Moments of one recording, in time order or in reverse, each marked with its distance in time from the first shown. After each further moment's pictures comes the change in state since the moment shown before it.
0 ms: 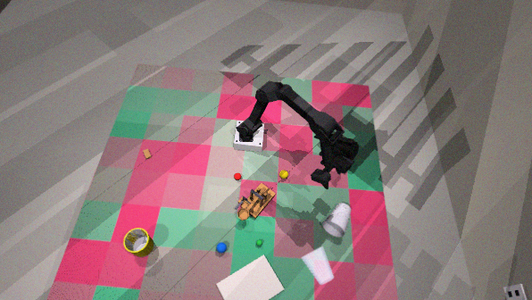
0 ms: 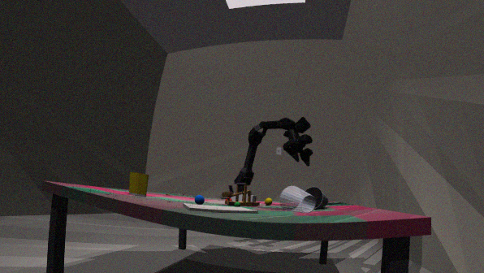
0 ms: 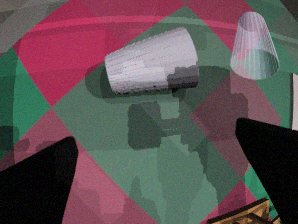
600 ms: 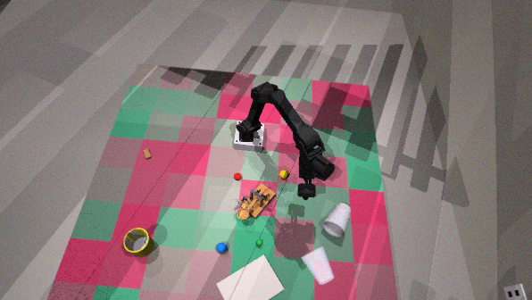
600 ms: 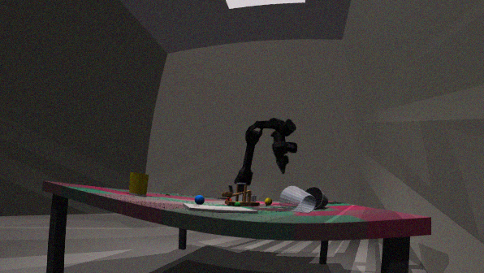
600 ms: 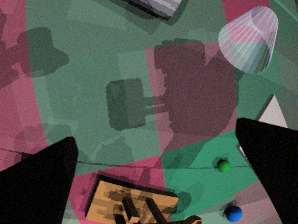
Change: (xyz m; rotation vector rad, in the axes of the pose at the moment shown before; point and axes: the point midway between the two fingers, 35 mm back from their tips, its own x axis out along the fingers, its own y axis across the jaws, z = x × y) arm 0.012 -0.079 -0.068 -0.586 0.200 0.028
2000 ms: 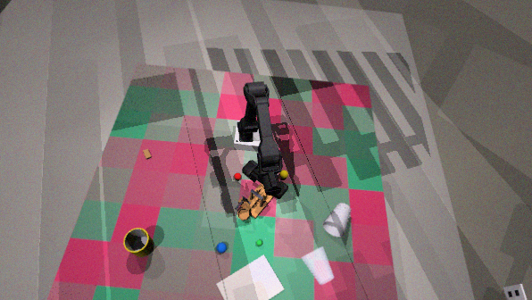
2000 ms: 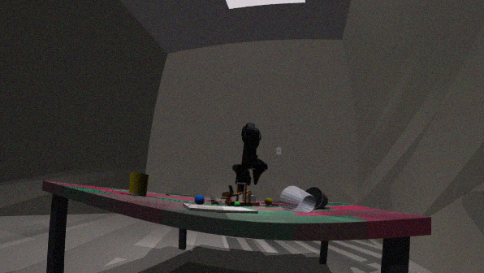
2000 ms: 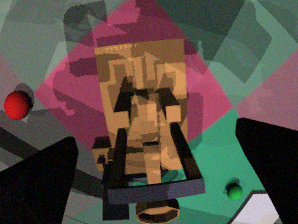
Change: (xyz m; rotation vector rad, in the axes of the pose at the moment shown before) arm 0.041 0.026 -0.167 -1.003 0.015 0.322
